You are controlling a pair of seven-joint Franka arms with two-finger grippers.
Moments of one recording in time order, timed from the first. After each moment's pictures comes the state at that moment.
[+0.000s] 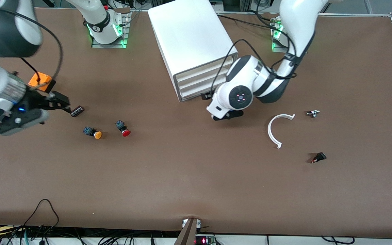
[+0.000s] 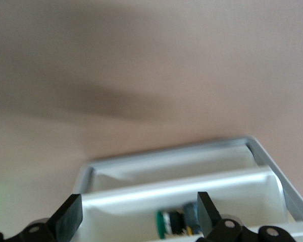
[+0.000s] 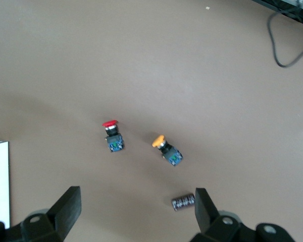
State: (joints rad) left arm -0.36 0.55 -0.27 -1.58 -0.22 1.81 -0.76; right arm 0.14 0.21 -0.09 -1.50 0.09 1.72 -0.36
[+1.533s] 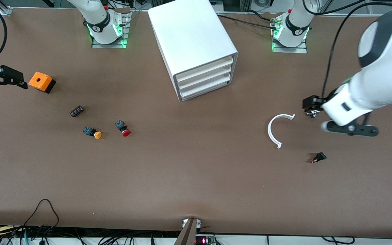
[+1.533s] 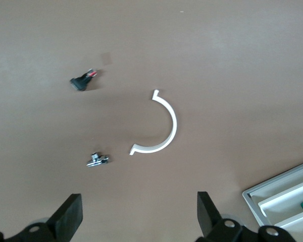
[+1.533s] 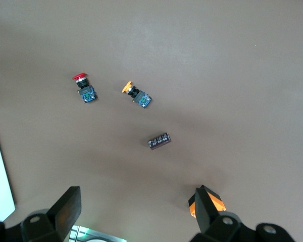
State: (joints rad) left arm -0.02 0.37 -0.18 -1.20 0.06 1.40 -0.11; right arm 0.08 0.14 -0.16 -1.43 0.01 1.47 -0.36
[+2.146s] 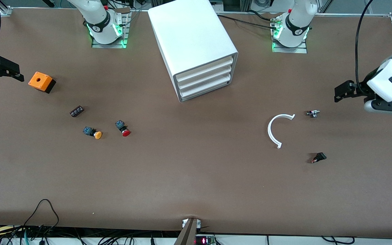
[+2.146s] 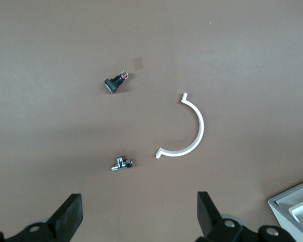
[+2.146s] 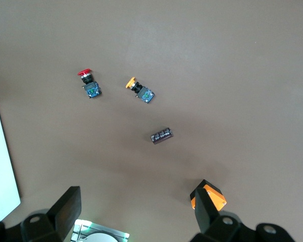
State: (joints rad) left arm 0.00 0.07 -0.05 -1.61 0.01 1.65 0.03; right arm 0.08 0.11 -0.16 -1.44 0.01 1.45 -0.36
